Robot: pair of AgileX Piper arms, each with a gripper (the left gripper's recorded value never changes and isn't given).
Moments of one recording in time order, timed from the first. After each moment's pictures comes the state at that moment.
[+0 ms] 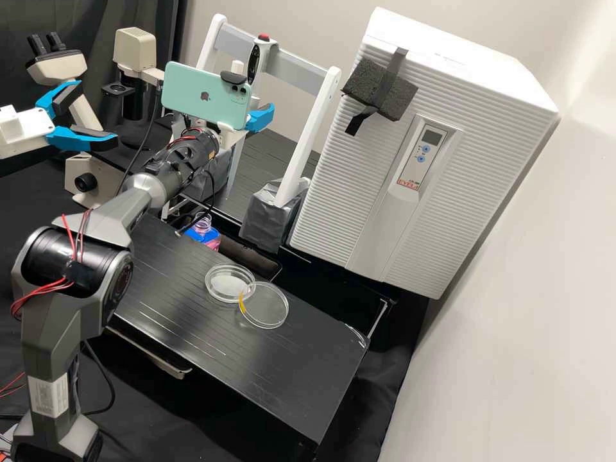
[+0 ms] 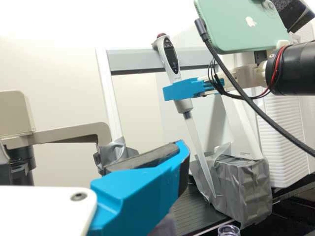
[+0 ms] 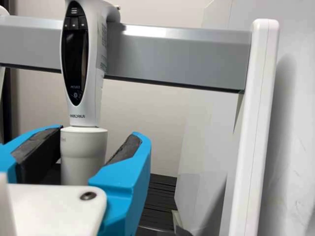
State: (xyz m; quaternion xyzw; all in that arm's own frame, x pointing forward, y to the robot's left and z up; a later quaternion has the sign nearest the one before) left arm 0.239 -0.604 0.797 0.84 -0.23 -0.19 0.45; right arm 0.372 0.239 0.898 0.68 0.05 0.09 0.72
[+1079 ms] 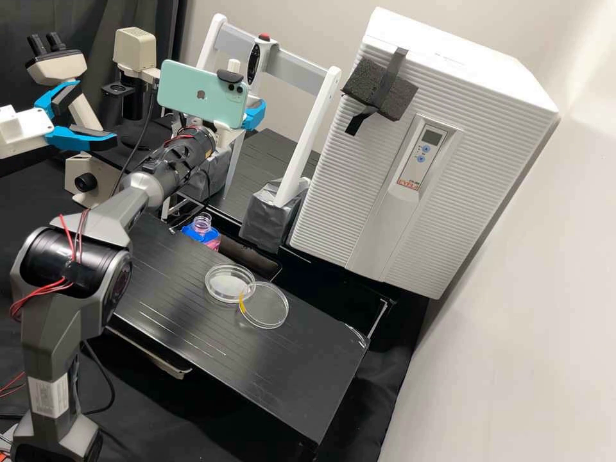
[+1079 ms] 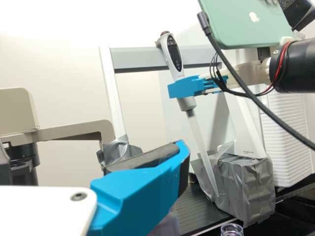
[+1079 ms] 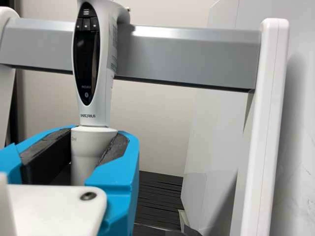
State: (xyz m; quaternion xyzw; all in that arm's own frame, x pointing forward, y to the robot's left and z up) left arm 0.240 -0.602 0.799 0.85 -0.22 -0.19 0.45; right arm 0.369 0.243 0.896 0.68 0.05 0.09 0.72
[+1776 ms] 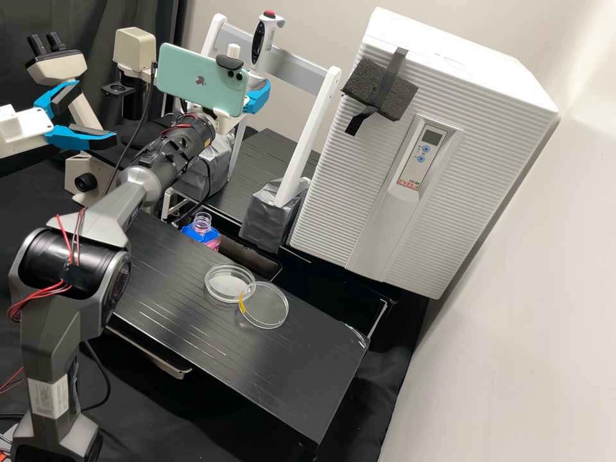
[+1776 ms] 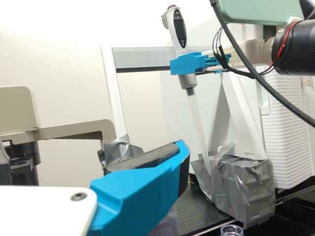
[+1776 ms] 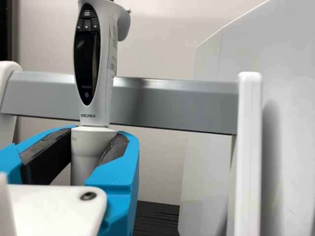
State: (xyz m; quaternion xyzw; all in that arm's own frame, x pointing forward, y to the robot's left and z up) left arm 0.240 -0.601 0.799 0.84 -0.22 -0.19 0.46; right arm 0.363 0.260 0.911 0.69 0.04 0.14 0.71
